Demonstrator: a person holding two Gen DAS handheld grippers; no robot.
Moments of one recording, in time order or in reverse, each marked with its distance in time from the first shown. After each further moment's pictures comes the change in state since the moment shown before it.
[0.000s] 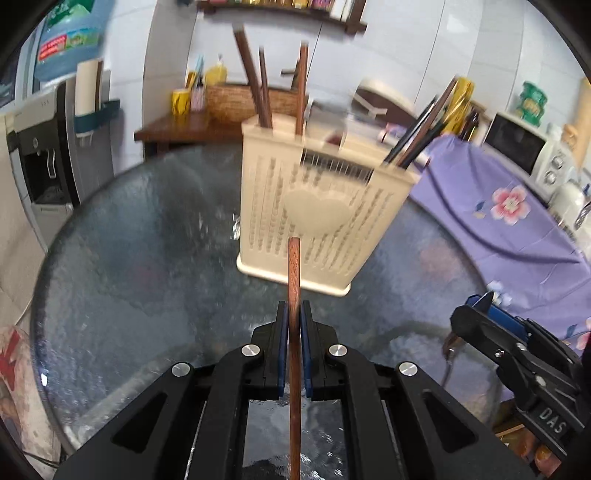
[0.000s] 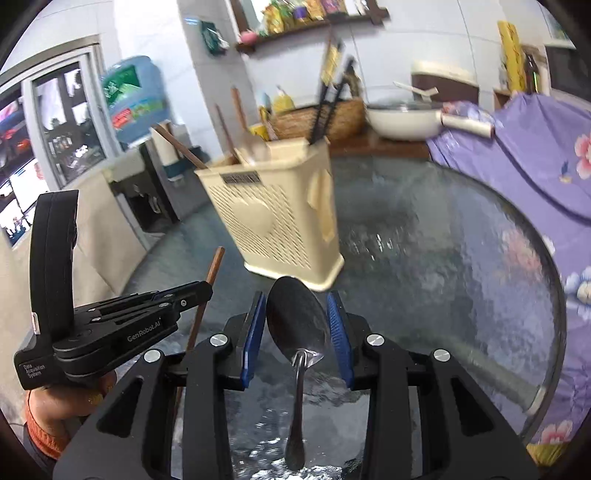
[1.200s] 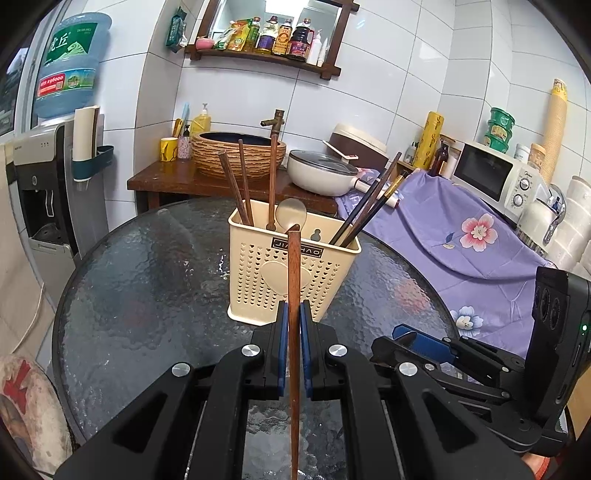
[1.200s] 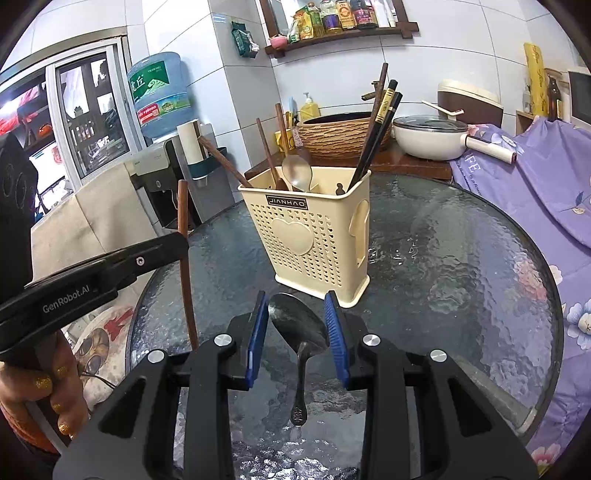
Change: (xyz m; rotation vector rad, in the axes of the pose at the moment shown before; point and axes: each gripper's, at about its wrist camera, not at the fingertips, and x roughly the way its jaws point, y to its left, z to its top) left arm -0.063 -0.015 0.018 0.040 -0.140 -0.063; right arm -0.011 0.023 0.015 -0.070 0.004 0.052
